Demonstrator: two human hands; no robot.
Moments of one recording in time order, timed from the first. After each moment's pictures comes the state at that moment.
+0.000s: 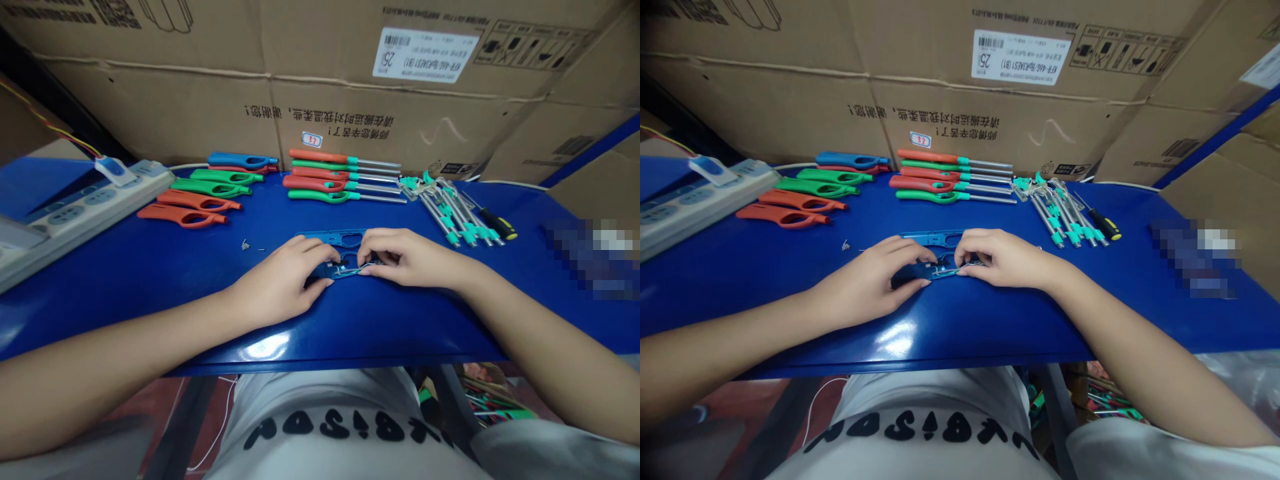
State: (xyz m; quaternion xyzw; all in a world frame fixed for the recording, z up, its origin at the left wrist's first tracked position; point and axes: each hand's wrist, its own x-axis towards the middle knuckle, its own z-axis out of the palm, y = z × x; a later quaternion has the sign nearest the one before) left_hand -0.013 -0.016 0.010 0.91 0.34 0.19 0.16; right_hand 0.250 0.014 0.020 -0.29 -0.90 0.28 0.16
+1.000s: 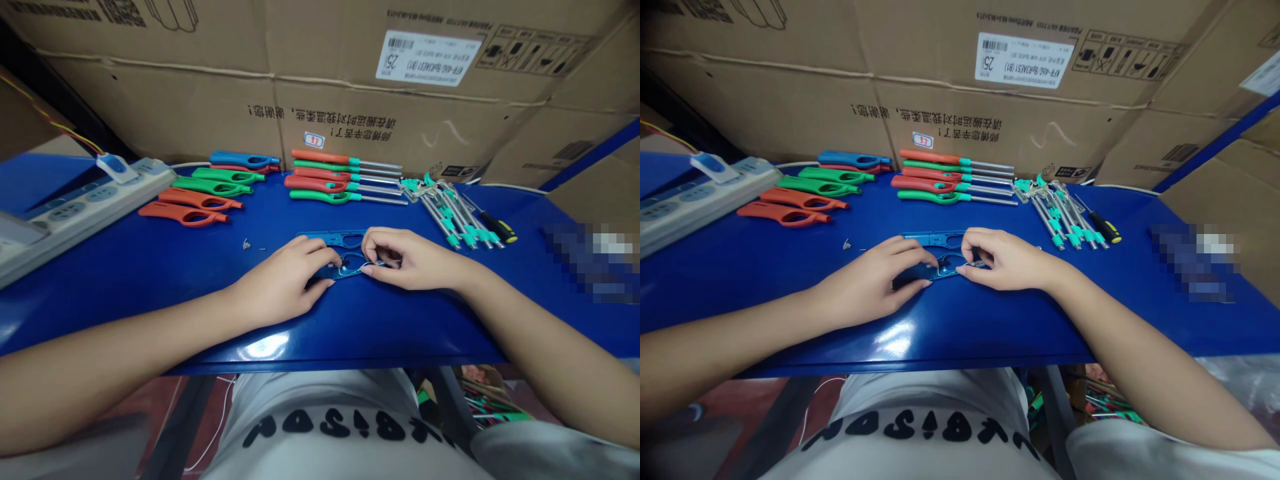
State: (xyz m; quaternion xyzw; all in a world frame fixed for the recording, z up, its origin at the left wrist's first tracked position) left_hand -0.013 -0.016 0.008 0.91 0.33 0.18 0.16; right_hand 0.249 0.011 0.018 -0.34 -0.89 0.27 0.15
